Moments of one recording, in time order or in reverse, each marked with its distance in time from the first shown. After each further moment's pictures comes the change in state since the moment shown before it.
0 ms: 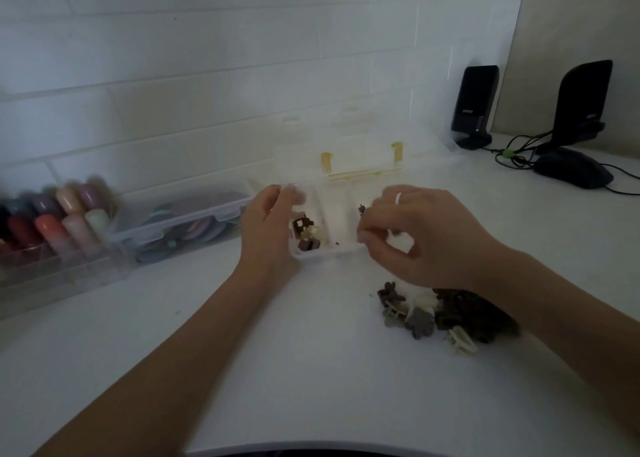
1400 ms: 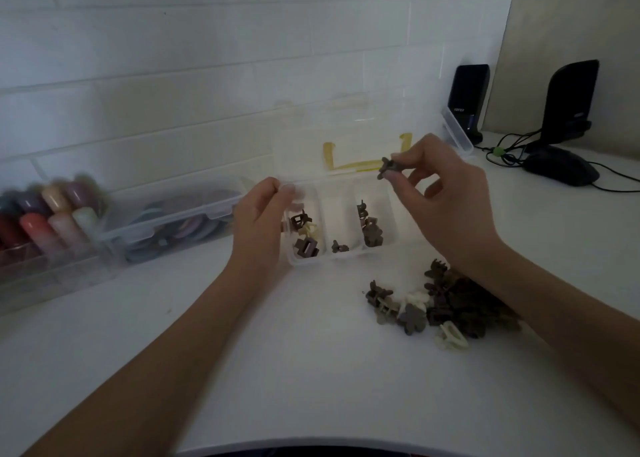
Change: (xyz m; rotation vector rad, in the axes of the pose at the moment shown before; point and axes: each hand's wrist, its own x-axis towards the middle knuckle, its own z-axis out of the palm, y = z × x) left_hand -0.001 0.000 -0.003 -0.074 -0.081 0.024; right_hand -0.003 0.021 0.007 0.252 0.510 0.437
